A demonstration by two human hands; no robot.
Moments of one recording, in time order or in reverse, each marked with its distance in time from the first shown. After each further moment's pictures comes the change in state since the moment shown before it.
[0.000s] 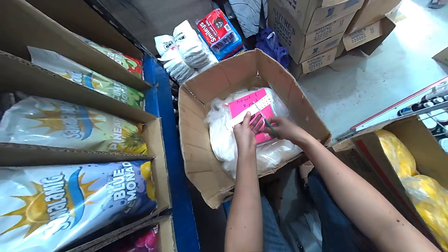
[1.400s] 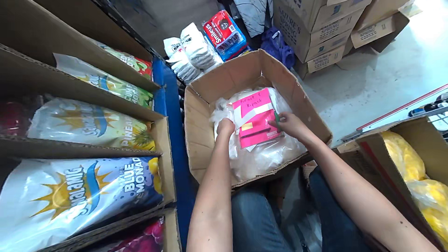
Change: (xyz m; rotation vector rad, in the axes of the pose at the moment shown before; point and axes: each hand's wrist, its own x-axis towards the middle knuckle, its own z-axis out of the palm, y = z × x) left_hand 0.126 0.026 -0.071 1.689 -0.143 0.008; right_hand 0.003 0.006 -0.015 -0.165 0.213 0.076
